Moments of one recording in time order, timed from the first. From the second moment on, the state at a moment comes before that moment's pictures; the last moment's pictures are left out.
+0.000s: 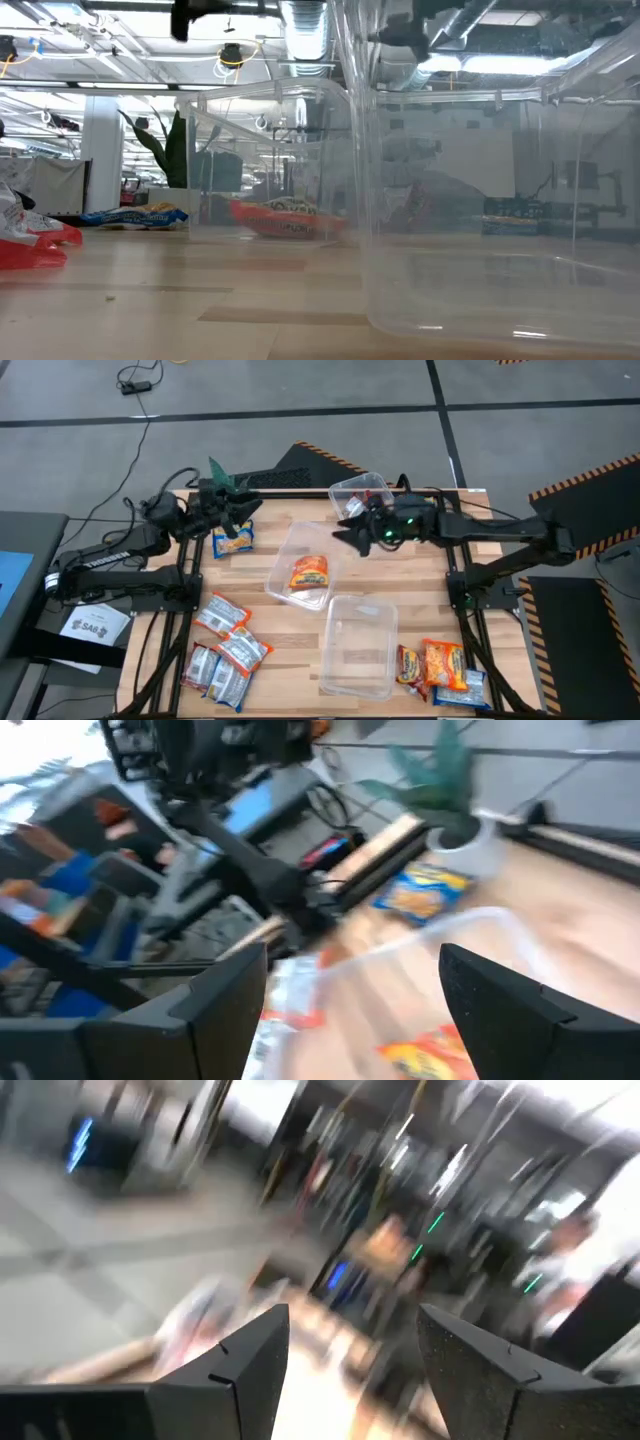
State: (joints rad) left arm 0.36 0.75 0.79 0.08 -0.09 -0.51; right arm -0.18 1.23 1.04 -0.01 -0.02 0.60
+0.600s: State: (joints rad) left arm 0.48 1.08 0.69 -0.76 -0.21 -0.73; right arm -0.29 1.09 1.04 -0.26 -0.02 0.57
